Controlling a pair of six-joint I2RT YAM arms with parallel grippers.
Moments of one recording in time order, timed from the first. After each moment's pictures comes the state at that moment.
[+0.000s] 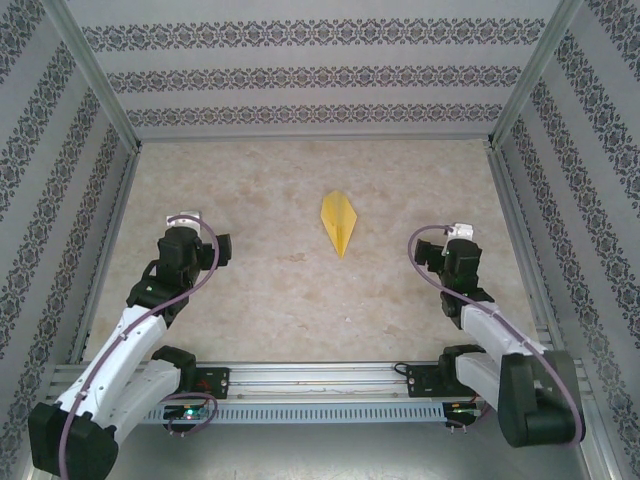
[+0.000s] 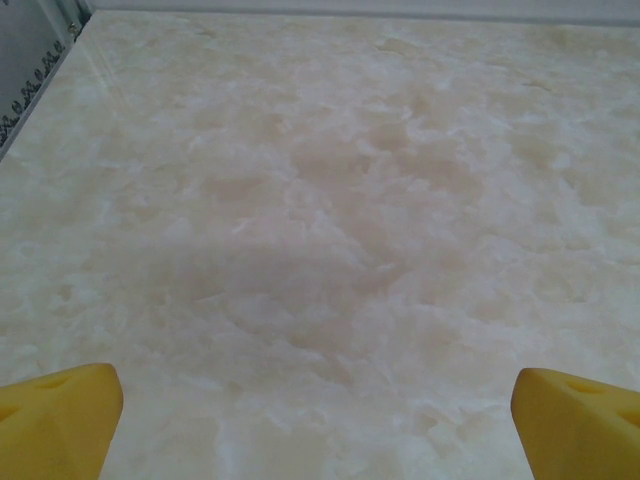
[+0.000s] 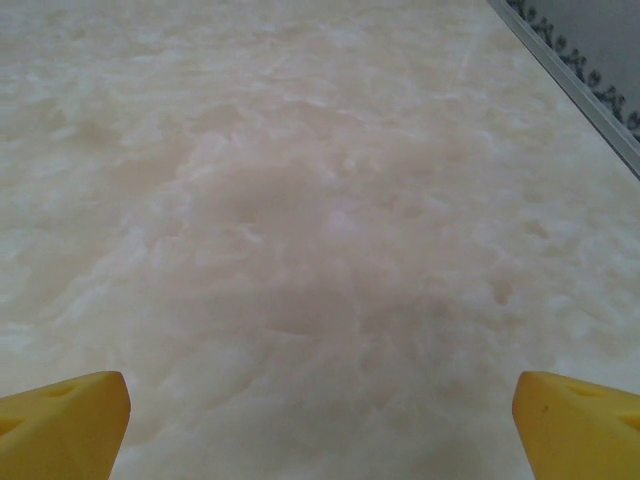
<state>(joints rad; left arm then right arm) -0.23 0.81 0.58 -0.36 -0.28 -0.19 0.04 1.06 0.26 0.29 0.18 0.13</state>
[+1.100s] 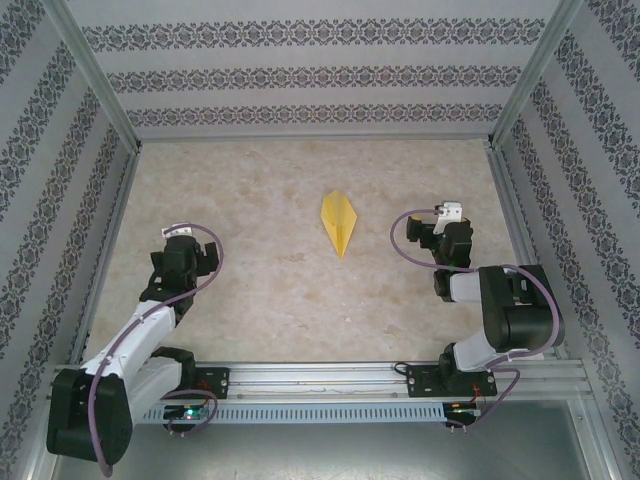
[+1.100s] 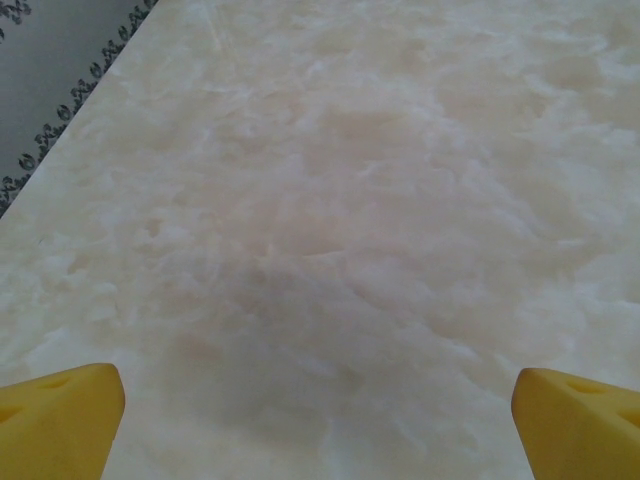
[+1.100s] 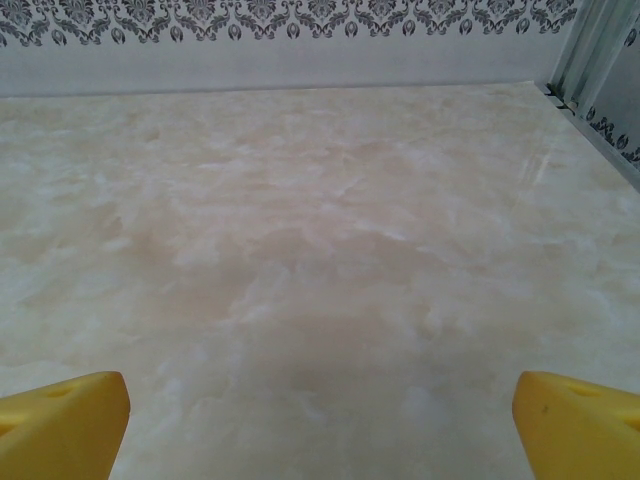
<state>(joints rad) -0.09 0.96 0.38 -0.06 -0.38 -0.16 0.00 1.53 0.36 0.85 0.04 0.05</state>
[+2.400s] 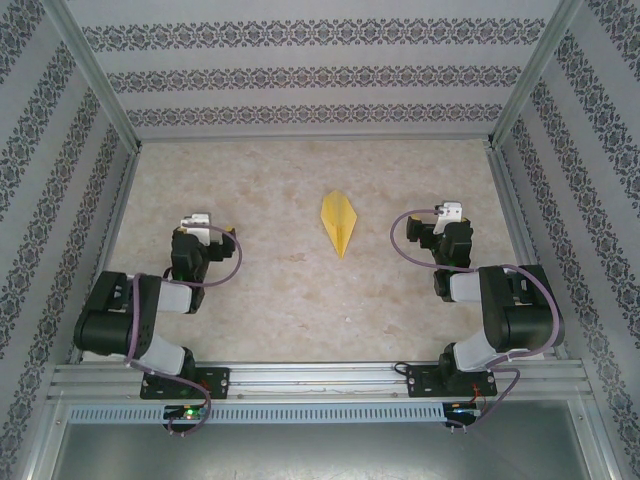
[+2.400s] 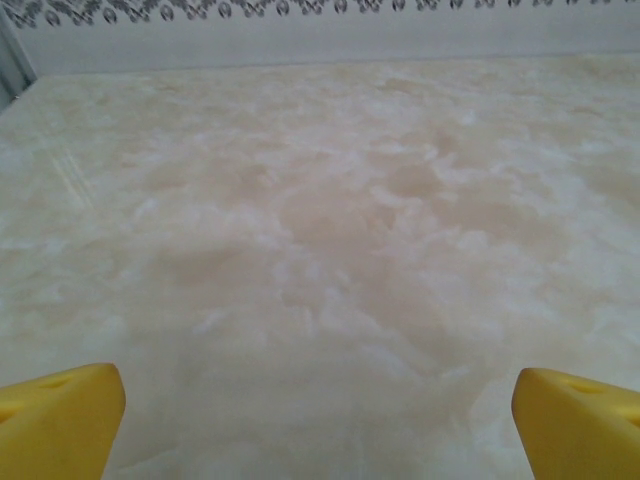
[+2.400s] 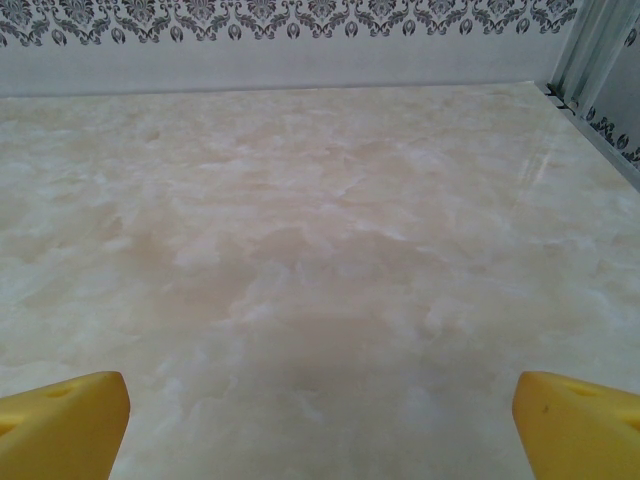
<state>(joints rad) -0.04 1.53 0.28 0.92 -0.08 0.00 0.00 1.53 0.36 0.85 0.04 0.05</state>
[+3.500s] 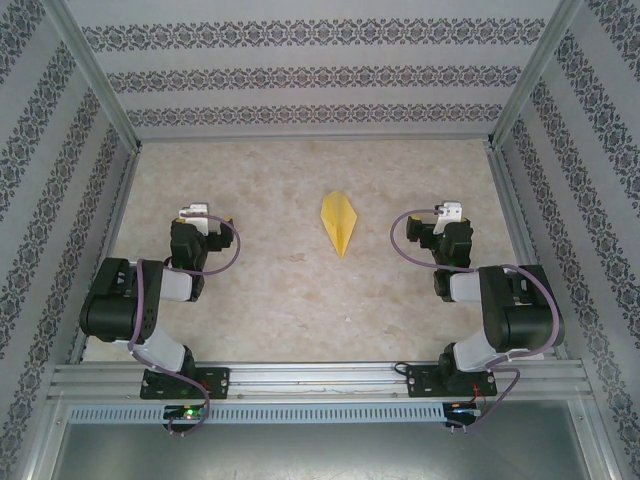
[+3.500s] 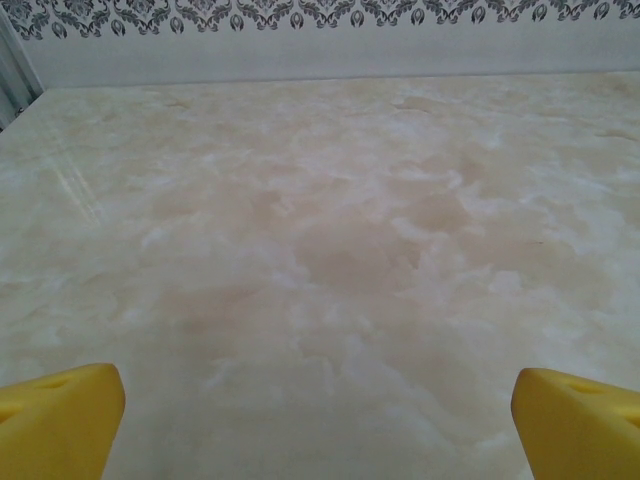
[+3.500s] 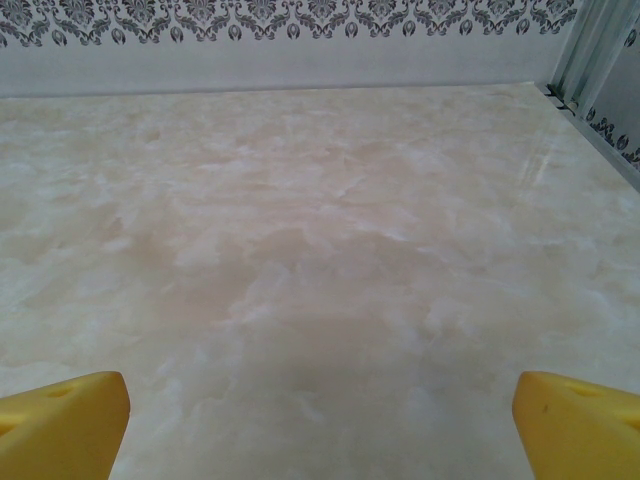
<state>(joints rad) 0.00 1.60 0.39 0.89 -0.07 0.00 0.00 1.53 0.36 0.85 0.04 0.05</state>
